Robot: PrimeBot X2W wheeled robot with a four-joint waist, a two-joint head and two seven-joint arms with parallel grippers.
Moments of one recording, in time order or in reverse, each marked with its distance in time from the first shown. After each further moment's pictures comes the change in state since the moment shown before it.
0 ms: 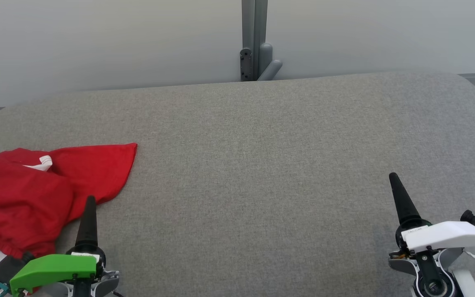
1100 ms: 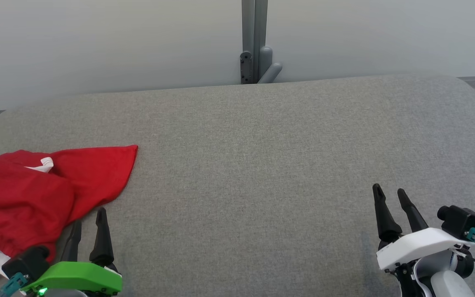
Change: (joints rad) left arm 0.033 0.049 -0.054 0.025 0.679 0.027 -0.112; right arm 0.007 -0.024 0.064 0.039 -0.644 0.000 -0.109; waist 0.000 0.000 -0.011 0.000
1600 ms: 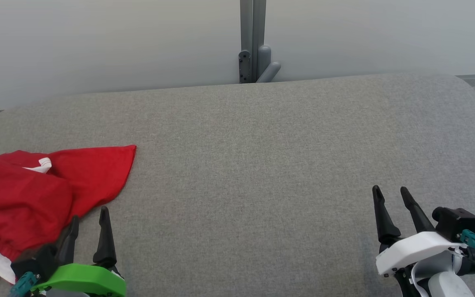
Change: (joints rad) left arm 0.019 0.013 -0.014 -0.035 0.202 0.009 -0.042; right arm 0.007 -0.003 -0.005 0.005 -0.190 0.000 -0.044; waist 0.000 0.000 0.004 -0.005
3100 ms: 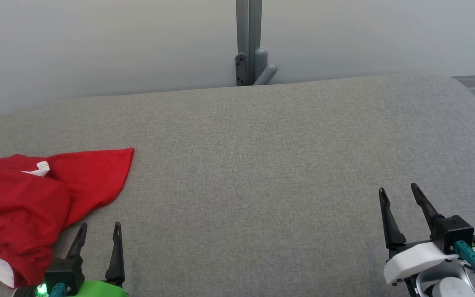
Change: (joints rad) left arm 0.024 -0.001 0.008 0.063 0.329 -0.030 -0.094; right arm 0.031 -0.020 -0.031 -0.033 -0.296 0.000 -0.095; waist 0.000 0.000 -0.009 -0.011
